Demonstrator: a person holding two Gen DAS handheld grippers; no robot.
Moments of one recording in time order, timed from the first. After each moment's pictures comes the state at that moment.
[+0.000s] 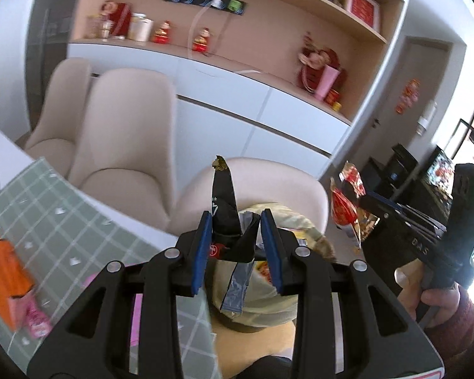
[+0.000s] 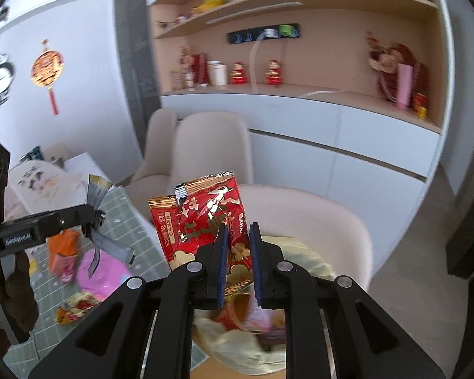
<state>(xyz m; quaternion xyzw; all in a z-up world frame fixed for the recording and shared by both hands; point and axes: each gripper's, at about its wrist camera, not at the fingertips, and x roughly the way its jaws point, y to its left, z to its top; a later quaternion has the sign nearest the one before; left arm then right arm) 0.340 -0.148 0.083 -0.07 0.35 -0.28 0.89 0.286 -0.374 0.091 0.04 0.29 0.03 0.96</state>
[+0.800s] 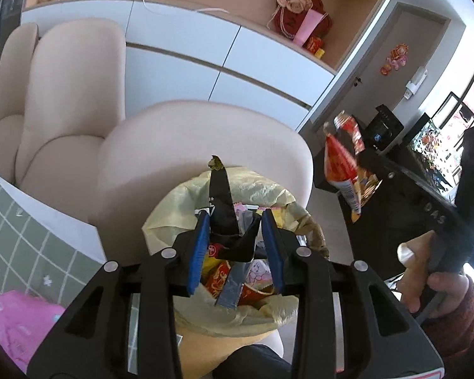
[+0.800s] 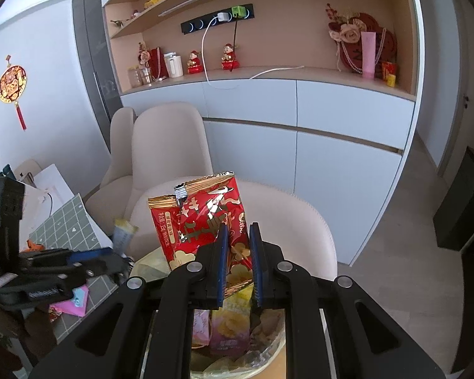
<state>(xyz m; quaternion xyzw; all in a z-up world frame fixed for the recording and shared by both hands) 0.398 -0.253 0.009 -0.05 0.44 -0.34 0.83 0.323 -0.439 0.059 0.06 0.31 -0.02 0.95</state>
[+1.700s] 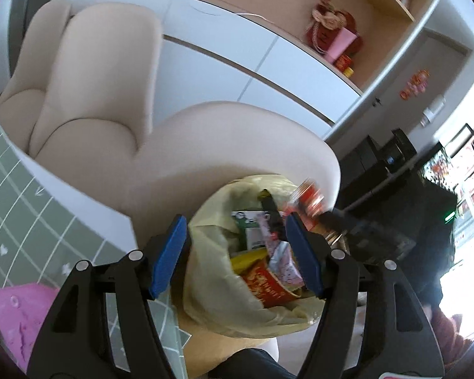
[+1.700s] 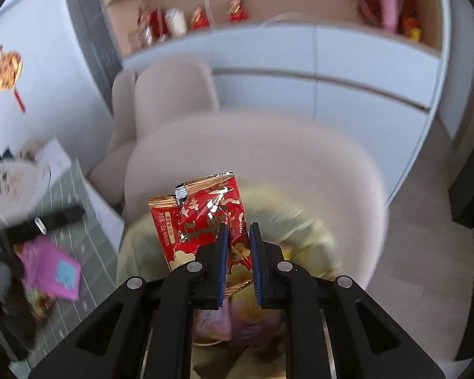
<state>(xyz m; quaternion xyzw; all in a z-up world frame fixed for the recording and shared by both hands) 0.412 -0.196 -0.002 -0.10 0.45 -0.29 0.84 0.366 -0.399 -0.036 0.07 0.43 0.02 0.90</state>
